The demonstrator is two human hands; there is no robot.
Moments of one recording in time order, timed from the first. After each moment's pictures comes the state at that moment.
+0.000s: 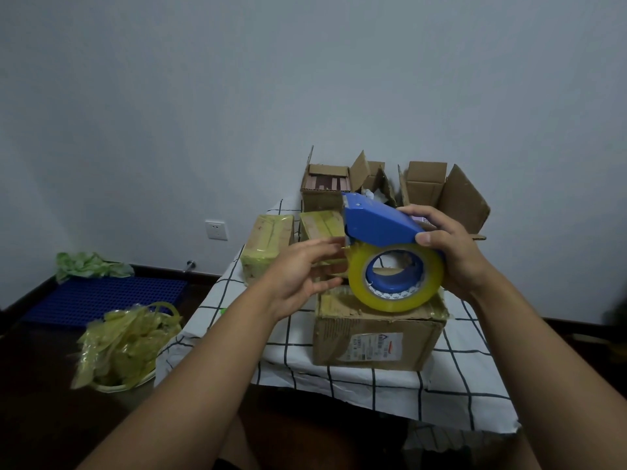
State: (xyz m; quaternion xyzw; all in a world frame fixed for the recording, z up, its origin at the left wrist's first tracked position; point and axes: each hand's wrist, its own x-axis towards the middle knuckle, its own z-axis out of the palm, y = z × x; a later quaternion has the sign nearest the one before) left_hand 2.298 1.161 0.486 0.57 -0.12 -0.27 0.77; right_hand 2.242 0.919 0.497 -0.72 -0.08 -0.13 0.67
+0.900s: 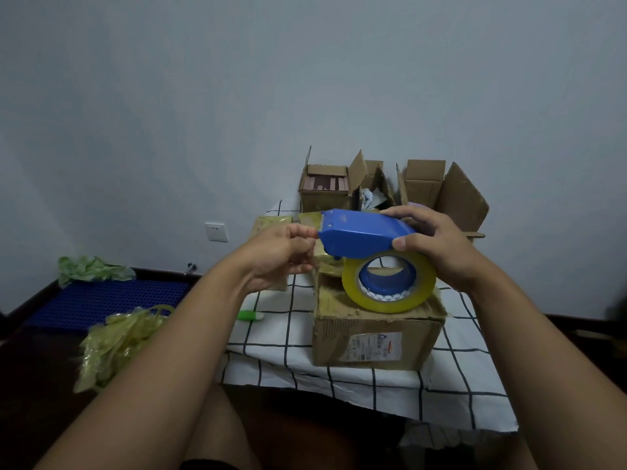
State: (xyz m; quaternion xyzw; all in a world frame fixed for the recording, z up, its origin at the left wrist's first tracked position) left_hand 2.324 1.184 0.513 0.69 -0.16 -0.25 0.66; right_hand 2.244 0.927 0.509 -0.80 -0.09 -0.12 0.58
